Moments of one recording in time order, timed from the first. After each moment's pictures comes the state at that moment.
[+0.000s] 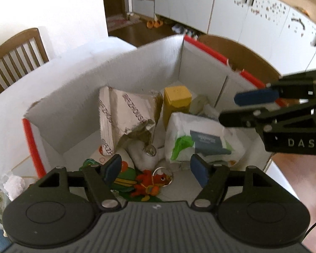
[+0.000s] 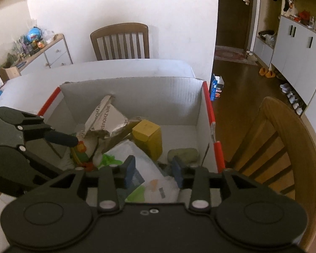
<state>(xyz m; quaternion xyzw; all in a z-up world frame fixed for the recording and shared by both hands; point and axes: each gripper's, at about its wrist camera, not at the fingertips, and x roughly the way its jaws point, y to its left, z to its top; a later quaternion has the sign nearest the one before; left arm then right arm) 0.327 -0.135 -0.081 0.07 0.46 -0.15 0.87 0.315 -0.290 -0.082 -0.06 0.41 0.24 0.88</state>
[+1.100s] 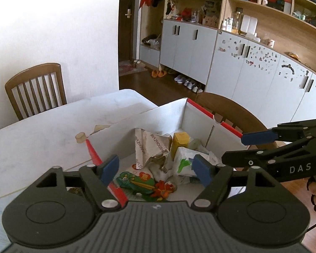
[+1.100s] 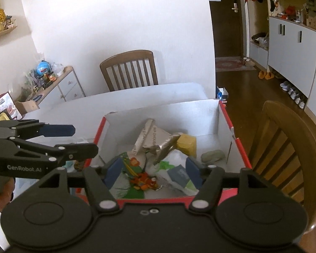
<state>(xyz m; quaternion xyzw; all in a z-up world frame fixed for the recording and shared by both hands) 0.247 -0.070 0.003 0.02 0.34 -0.15 0.93 0.233 -0.259 -0.022 0.03 0.36 0.23 0.90</state>
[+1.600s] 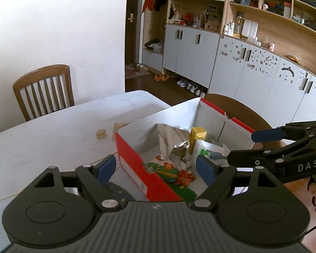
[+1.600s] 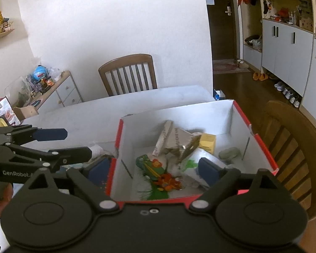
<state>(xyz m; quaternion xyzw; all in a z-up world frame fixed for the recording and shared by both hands) 0.222 -0.010 0.005 0.02 0.33 -0.15 0.93 0.208 -0.204 -0.018 0.03 0.36 0.20 0.91</state>
